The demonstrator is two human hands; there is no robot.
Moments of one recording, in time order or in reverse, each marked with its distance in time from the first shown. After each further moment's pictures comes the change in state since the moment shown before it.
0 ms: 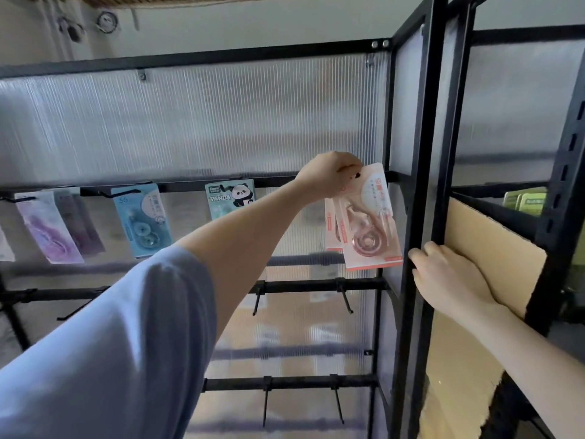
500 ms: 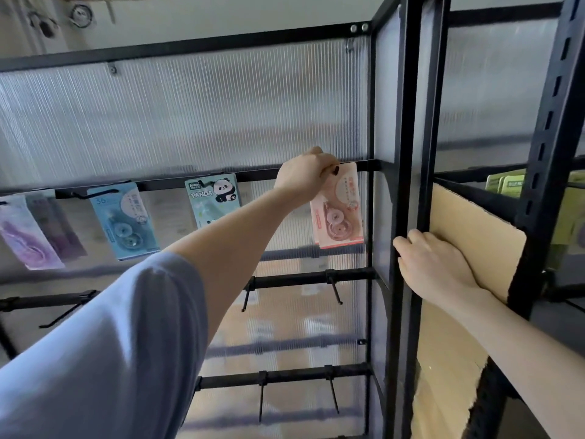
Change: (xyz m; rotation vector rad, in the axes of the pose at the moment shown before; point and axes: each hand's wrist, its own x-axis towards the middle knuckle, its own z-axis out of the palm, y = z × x) left_hand 0.002 -0.017 0.021 0.359 0.118 0.020; right_hand -0.001 0.003 0.005 0.009 0.141 -0.056
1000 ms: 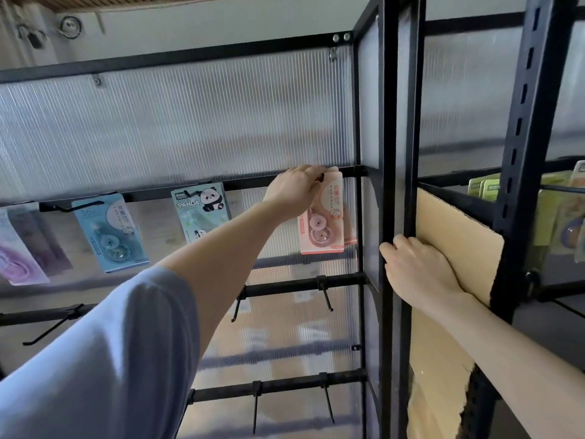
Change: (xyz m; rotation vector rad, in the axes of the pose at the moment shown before) left_hand 0.000 -0.002 0.013 0.036 -0.107 0.001; right_hand 0.001 -0.001 0.004 0.063 0.053 -0.015
